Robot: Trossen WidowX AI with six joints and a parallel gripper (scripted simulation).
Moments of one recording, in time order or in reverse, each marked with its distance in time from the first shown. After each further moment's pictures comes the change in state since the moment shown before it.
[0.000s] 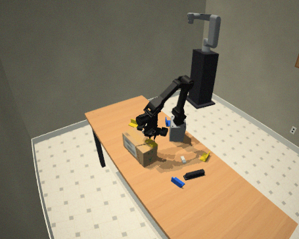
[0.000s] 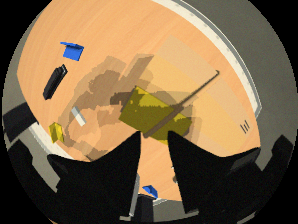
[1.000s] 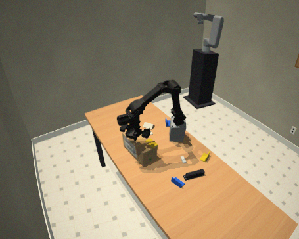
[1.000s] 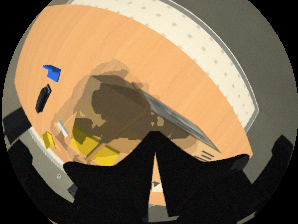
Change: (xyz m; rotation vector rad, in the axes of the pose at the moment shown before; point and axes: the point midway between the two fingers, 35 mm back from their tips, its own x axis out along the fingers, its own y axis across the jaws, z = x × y) arm 0.004 -0.097 0.047 0.000 -0.009 -0.004
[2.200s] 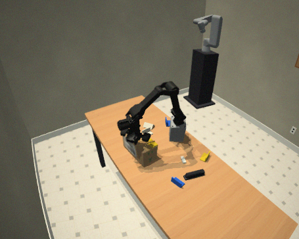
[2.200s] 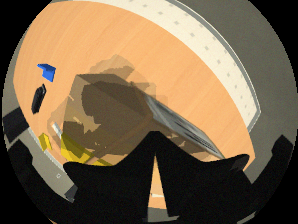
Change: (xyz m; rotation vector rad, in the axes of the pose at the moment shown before) arm 0.032 0.001 -0.001 -0.008 0.007 0.010
